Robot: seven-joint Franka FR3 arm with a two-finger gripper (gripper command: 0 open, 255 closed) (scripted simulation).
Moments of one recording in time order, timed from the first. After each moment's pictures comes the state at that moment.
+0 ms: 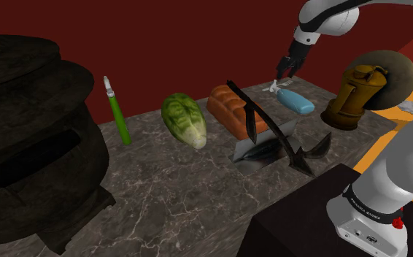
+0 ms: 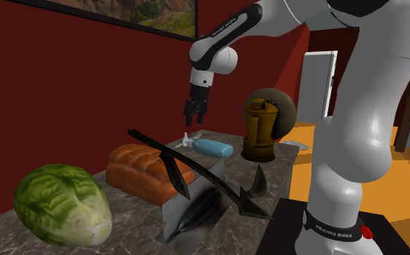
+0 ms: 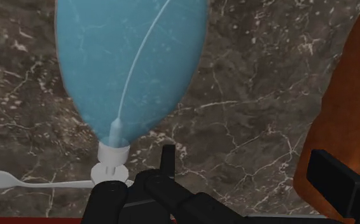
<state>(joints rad) -0.04 -0.20 -0.44 -2.27 0.07 2.20 -0.36</state>
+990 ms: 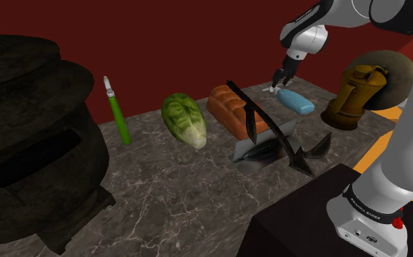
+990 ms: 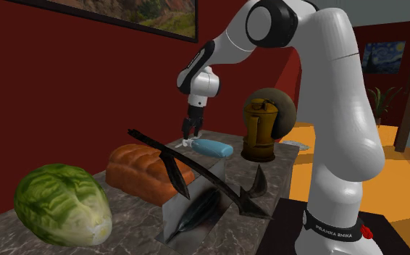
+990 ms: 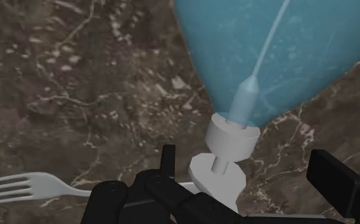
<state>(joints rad) -0.14 0.30 -0.51 -1.96 0.41 2.28 -0.70</state>
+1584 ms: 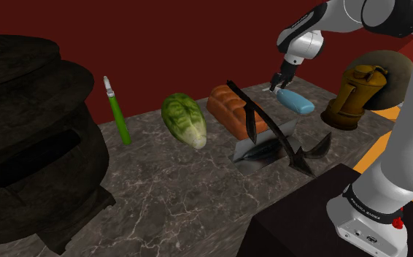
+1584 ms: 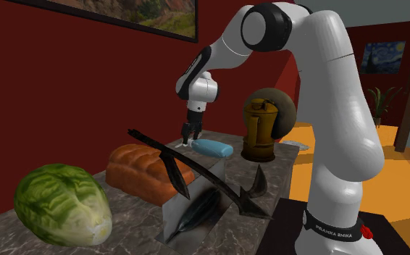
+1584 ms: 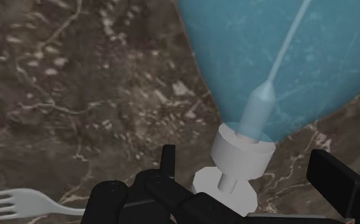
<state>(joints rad) -0.15 0.34 -0.49 -1.97 0.45 2.32 -0.73</state>
